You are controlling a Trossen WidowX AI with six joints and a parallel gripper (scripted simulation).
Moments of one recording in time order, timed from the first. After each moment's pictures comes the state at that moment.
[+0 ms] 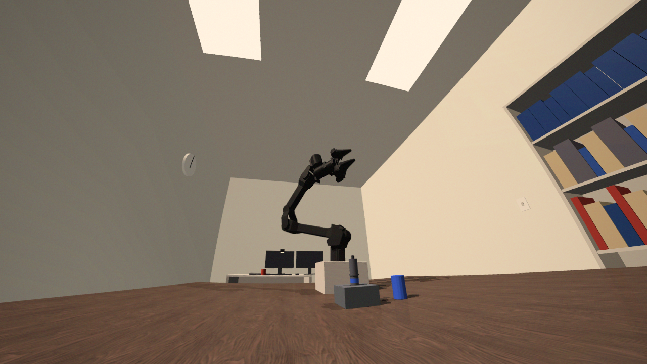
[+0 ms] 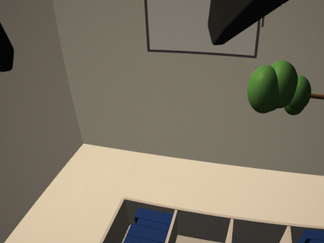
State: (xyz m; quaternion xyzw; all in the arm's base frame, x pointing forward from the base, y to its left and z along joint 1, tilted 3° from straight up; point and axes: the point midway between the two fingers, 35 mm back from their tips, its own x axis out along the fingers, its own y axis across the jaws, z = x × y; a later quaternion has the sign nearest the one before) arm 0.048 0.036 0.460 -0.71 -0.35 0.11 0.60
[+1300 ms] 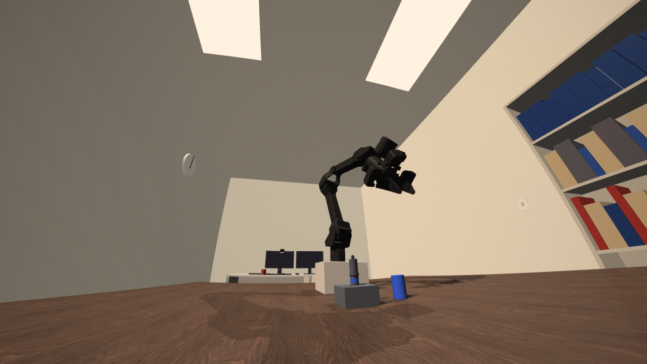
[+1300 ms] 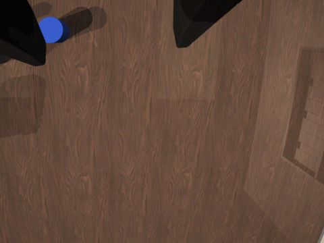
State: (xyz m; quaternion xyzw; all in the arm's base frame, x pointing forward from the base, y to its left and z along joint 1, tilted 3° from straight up) arm 0.295 0.080 0.210 0.06 0.47 0.05 0.88
